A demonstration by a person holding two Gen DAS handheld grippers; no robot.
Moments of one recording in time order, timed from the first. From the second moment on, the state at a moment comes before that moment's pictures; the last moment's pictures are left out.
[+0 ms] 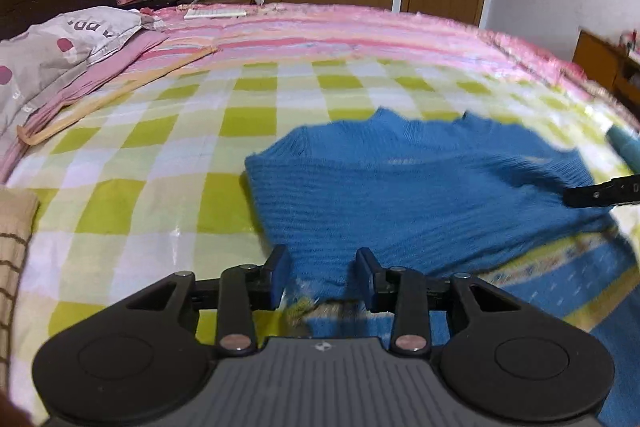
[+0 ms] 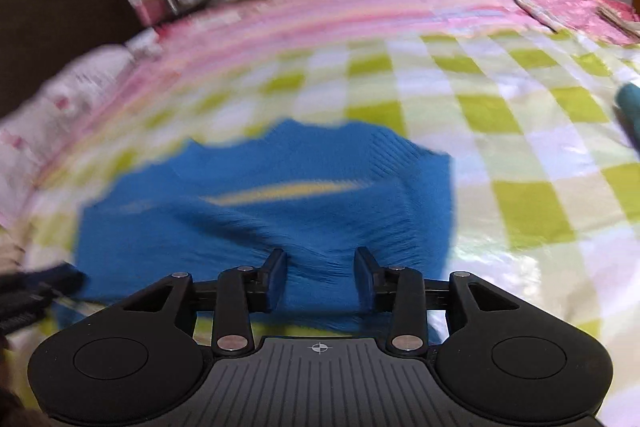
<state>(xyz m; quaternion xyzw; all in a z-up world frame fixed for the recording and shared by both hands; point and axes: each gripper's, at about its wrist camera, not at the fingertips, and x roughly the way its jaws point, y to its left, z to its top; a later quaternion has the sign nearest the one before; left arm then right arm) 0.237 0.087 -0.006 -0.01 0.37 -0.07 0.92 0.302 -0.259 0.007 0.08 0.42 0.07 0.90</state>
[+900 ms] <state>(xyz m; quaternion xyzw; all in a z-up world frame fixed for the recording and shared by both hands) 0.061 0.106 0.008 -0.08 0.43 -0.12 0.89 0.110 -0.296 0.043 0.06 0.46 0.12 0.88</state>
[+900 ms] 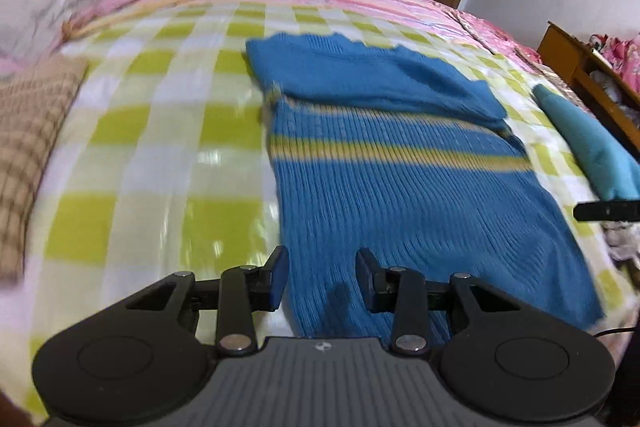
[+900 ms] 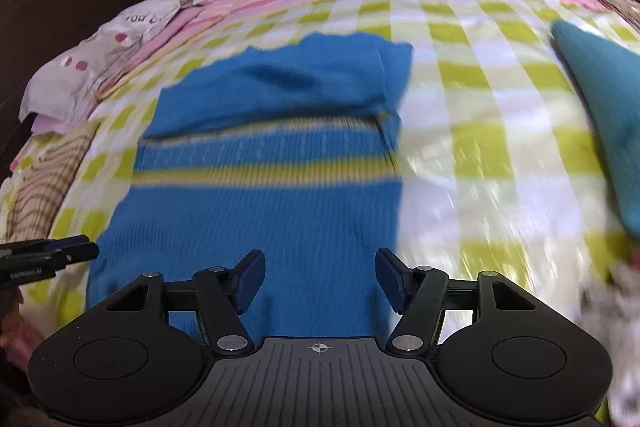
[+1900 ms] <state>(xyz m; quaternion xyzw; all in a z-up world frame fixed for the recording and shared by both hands) 0.011 0.100 0.003 -0.09 0.45 -0.09 0.88 0.041 -0.347 0.025 0.07 0.50 0.04 0.86</state>
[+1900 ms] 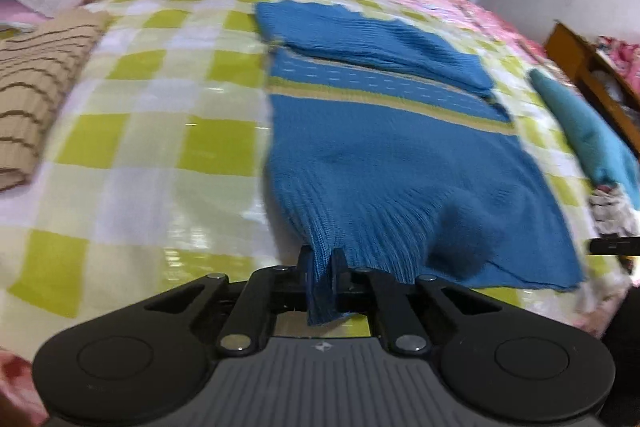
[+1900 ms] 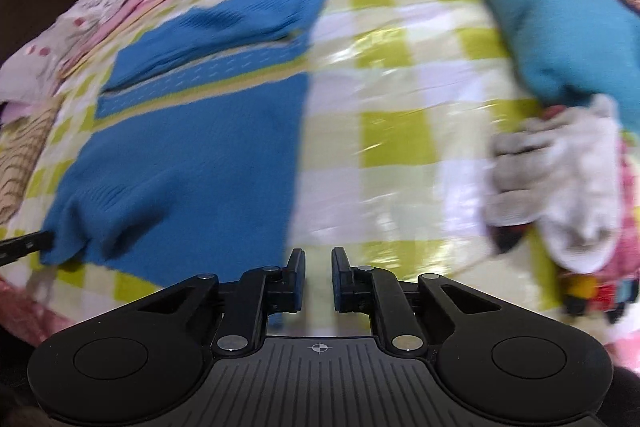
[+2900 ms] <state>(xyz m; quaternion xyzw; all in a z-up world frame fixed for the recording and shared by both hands) 0.008 0.117 -0.001 -0.14 0.44 -0.09 0.88 0.031 -0.276 0.025 -0.03 0.47 0.11 0.87</state>
